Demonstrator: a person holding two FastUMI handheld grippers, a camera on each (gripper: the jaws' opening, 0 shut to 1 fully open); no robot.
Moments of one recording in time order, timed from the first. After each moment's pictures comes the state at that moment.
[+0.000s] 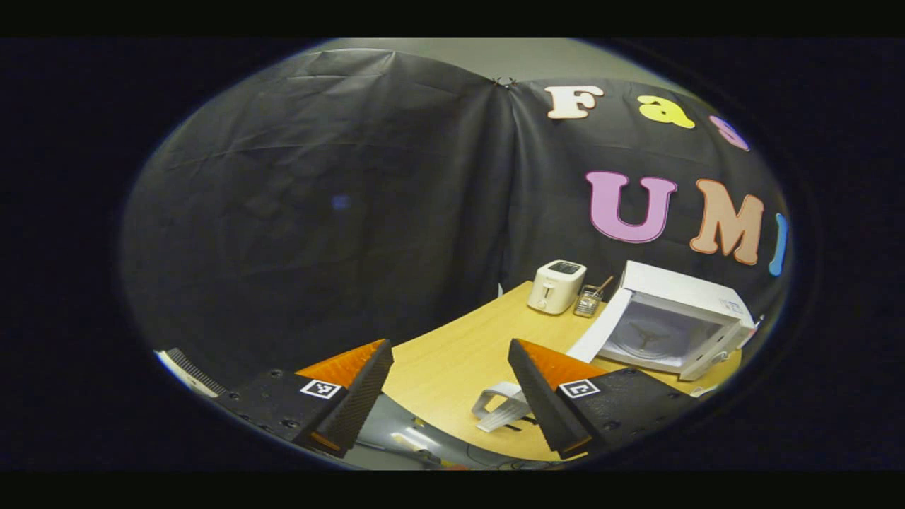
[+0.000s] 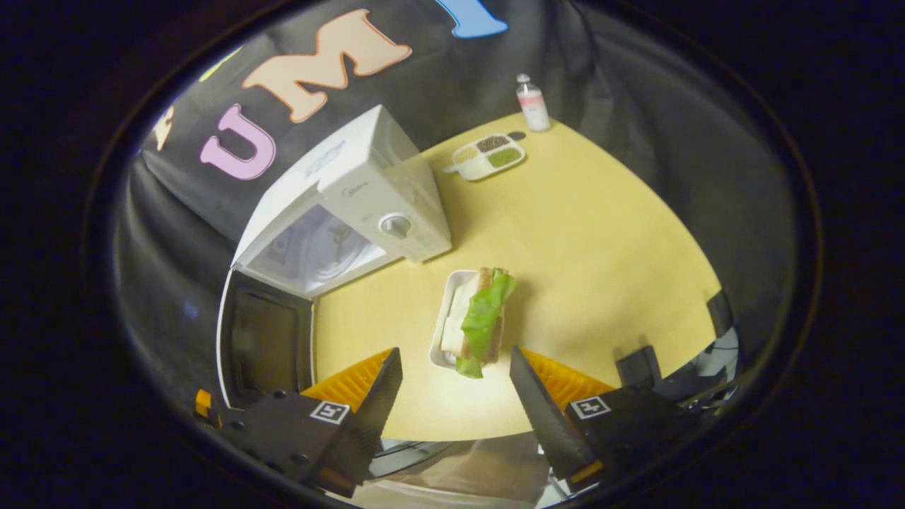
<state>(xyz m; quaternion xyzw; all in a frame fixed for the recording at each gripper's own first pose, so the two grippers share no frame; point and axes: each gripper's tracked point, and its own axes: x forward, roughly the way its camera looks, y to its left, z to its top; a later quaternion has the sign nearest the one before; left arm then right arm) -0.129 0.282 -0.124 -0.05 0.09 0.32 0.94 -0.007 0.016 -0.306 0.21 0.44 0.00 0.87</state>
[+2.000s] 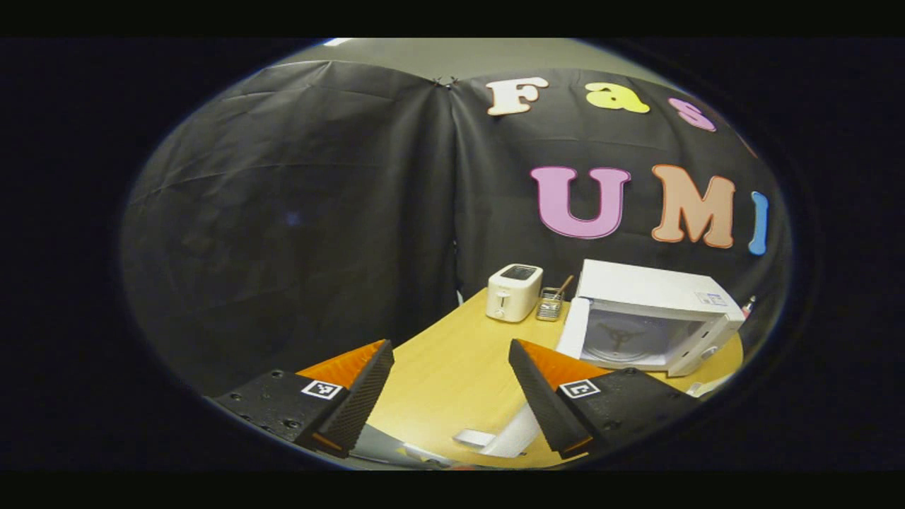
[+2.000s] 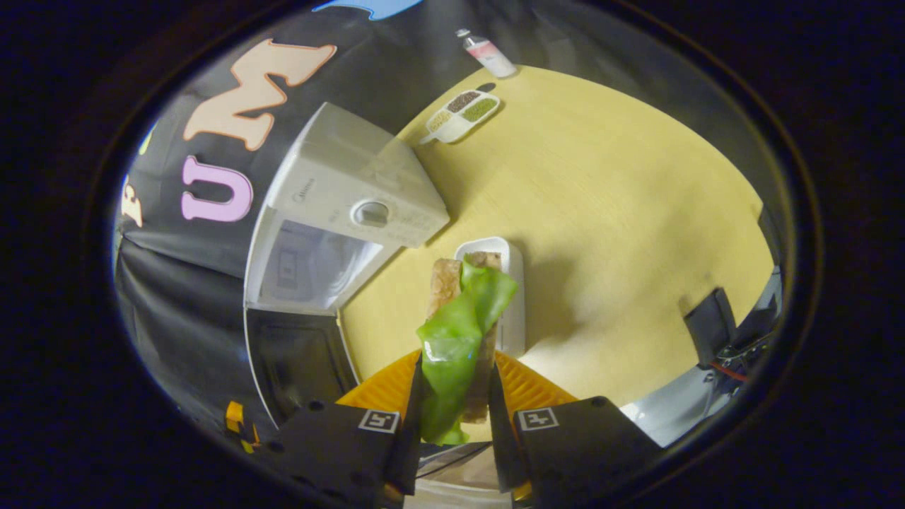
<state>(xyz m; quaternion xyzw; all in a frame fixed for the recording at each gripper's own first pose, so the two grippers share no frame) -0.049 0.248 -0.098 0.01 0.11 0.22 0.97 -0.007 0.047 -0.335 0.36 0.43 -0.01 0.83</state>
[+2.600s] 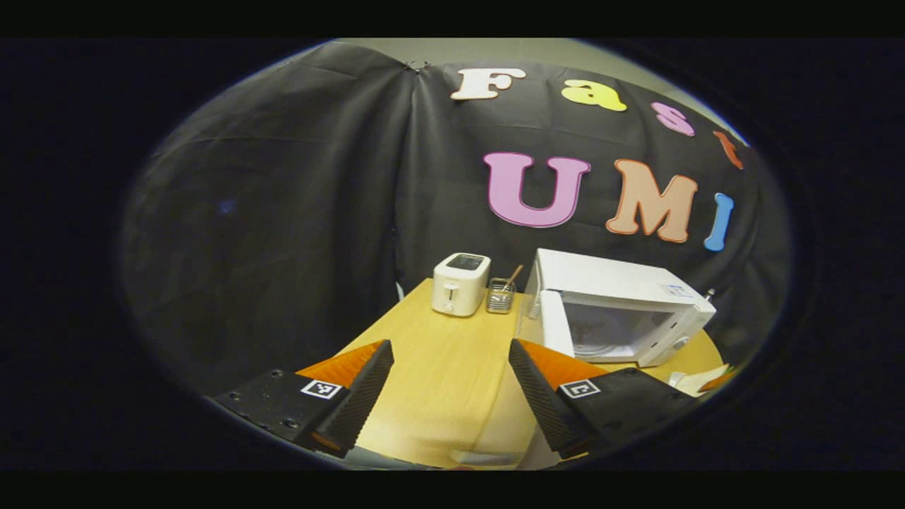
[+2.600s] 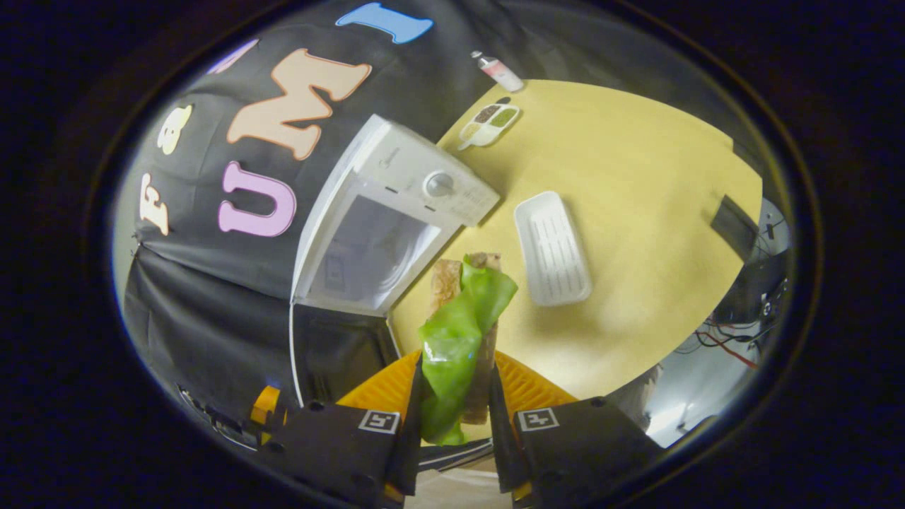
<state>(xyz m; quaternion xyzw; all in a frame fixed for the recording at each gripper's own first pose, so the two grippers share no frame) 0.004 0.249 -0.126 -0.02 0.13 0.07 0.99 -0.055 0.168 -0.311 0.41 0.35 0.00 0.84</state>
